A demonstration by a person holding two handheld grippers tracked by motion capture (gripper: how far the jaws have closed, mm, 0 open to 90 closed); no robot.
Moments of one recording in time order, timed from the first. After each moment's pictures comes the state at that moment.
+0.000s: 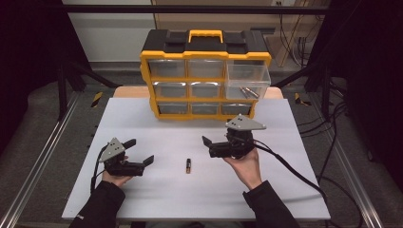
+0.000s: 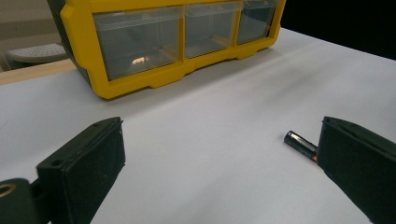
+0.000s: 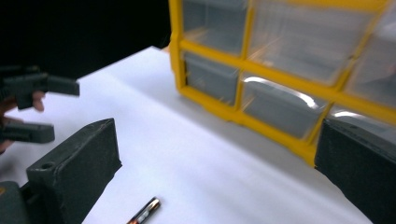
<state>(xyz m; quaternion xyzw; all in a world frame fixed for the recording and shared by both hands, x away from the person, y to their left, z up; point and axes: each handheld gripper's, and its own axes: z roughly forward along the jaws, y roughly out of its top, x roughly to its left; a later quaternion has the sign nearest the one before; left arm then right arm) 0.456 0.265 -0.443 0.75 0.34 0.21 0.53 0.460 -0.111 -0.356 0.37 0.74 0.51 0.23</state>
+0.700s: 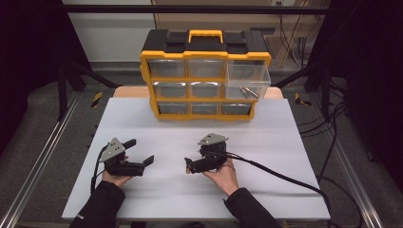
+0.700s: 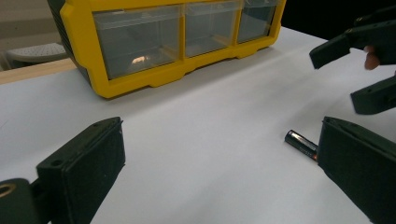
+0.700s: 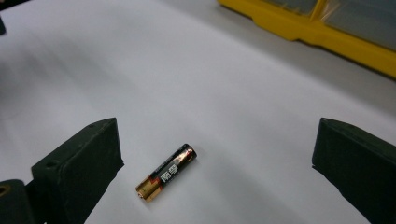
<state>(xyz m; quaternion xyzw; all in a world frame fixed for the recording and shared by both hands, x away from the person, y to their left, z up) 0.456 0.265 -0.443 0.75 0.34 0.21 0.53 0.475 -0.053 -0.444 0.37 0.81 0.43 0.15</state>
